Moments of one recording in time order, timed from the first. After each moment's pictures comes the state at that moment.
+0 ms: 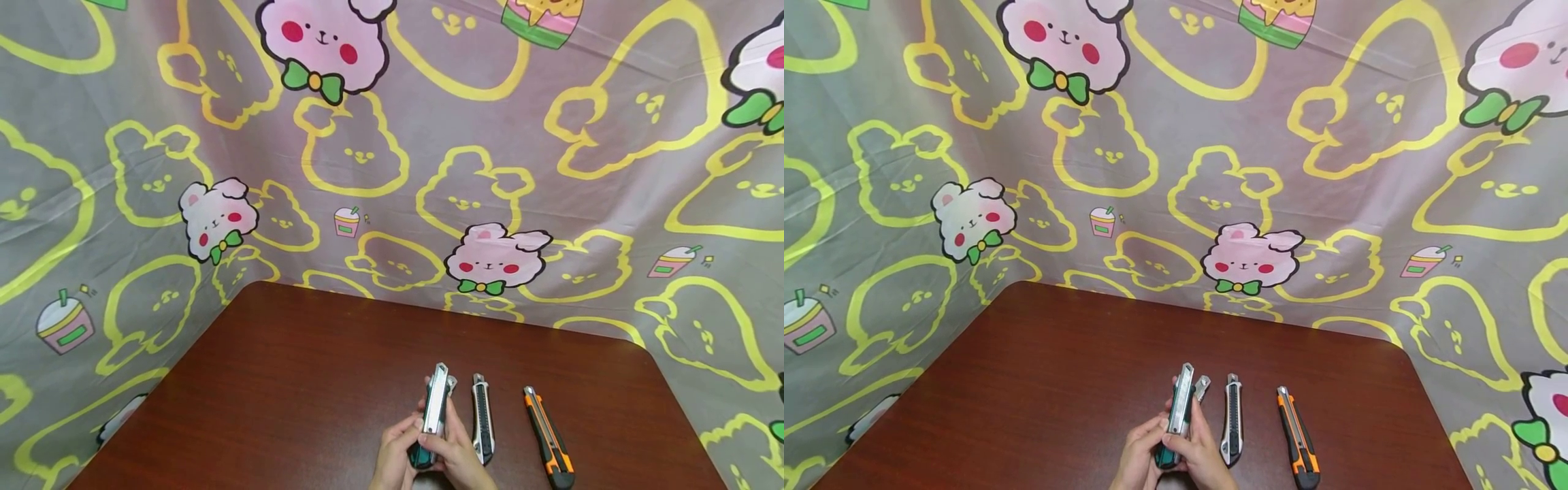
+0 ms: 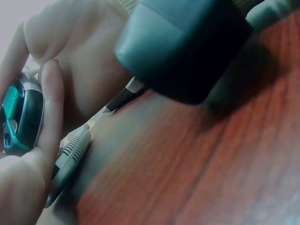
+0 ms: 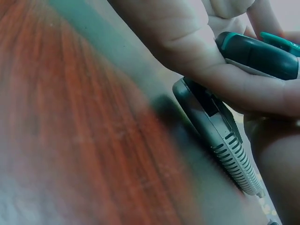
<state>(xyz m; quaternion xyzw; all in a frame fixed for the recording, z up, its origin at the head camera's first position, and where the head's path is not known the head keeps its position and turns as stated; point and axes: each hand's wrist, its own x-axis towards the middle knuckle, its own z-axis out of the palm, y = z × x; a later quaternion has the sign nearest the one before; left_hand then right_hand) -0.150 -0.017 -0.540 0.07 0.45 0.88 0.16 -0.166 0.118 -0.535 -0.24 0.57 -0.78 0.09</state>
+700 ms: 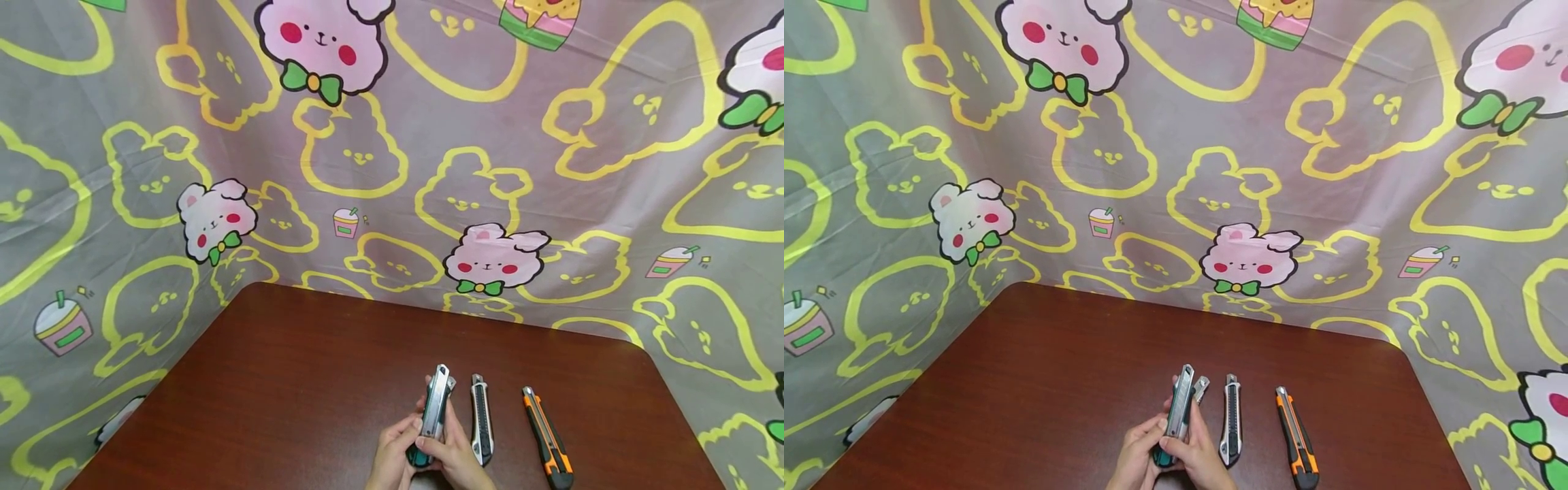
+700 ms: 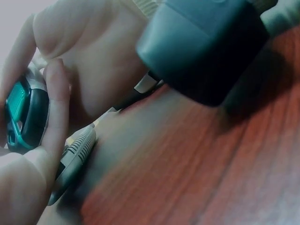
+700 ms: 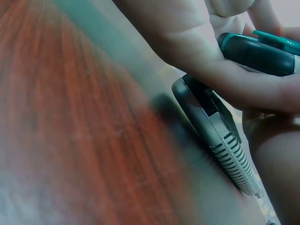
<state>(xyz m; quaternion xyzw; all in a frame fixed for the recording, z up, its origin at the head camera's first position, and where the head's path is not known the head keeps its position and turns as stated) -0.152 -0.019 -0.539 0.08 0.45 0.88 0.16 -0.165 0.117 -0.533 -0.28 0.57 -0.77 0.06</state>
